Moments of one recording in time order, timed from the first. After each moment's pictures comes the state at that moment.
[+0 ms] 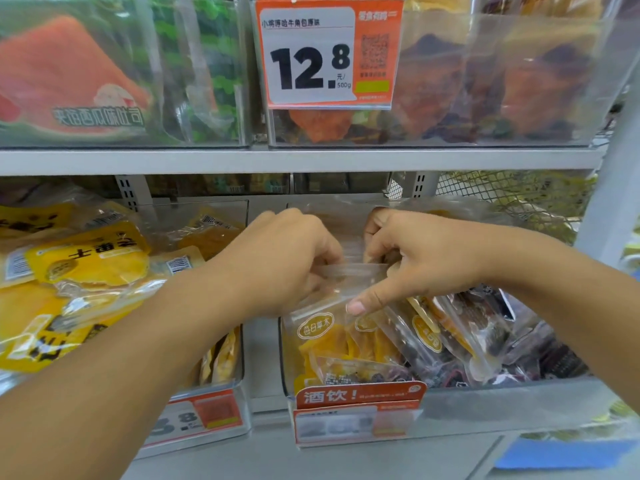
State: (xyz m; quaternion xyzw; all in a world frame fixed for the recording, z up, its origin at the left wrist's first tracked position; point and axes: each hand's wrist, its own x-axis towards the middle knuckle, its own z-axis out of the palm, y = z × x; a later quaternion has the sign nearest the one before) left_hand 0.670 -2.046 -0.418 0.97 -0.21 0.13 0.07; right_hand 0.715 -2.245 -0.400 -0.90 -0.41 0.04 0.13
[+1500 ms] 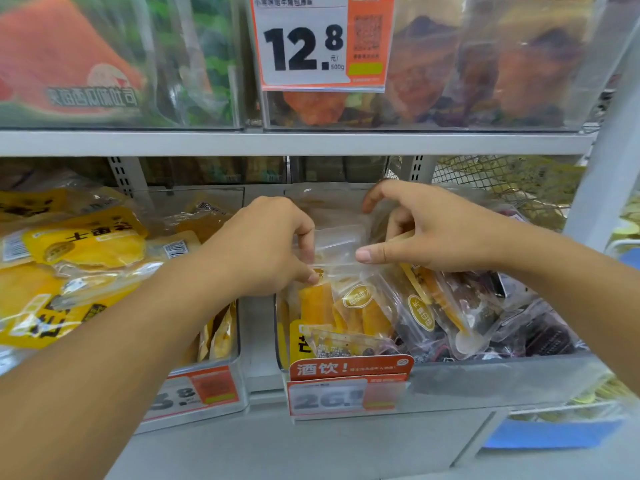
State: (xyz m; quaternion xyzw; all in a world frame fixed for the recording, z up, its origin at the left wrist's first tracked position) left_hand 0.661 -2.050 -0.420 0.98 -0.06 0.09 0.16; right_hand 0.716 -2.266 -0.404 -0.92 -0.32 0.00 0.23
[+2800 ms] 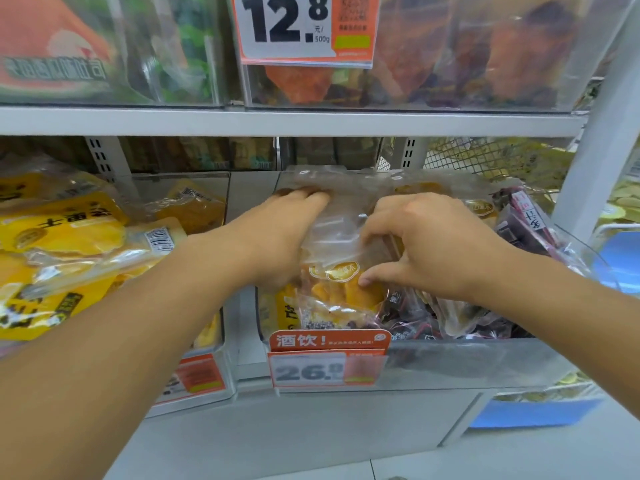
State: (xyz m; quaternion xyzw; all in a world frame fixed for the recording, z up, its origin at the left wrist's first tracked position) left_hand 0.687 -2.063 -0.434 0.99 -0.13 0.02 0.02; right_hand 0.696 -2.270 -0.425 -0.92 -0.37 -0.14 0.02
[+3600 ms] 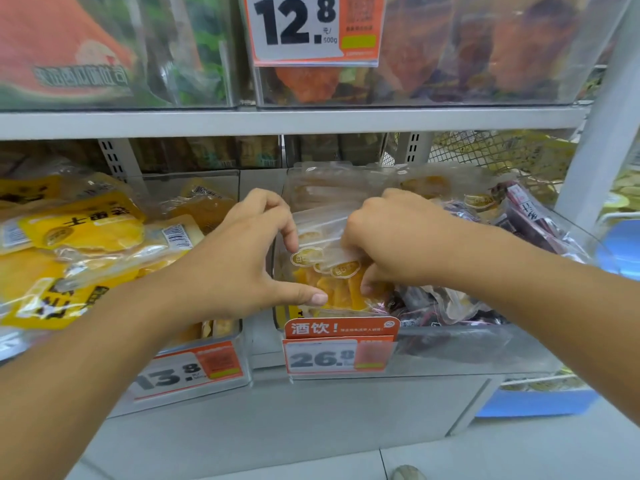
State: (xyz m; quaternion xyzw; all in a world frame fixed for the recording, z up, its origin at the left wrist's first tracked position) left_hand 0.635 -2.026 -0.444 0.97 -0.14 0.06 0.19; right_hand 0.690 -2.226 -0.415 -0.90 -0.39 -0.08 -0.16
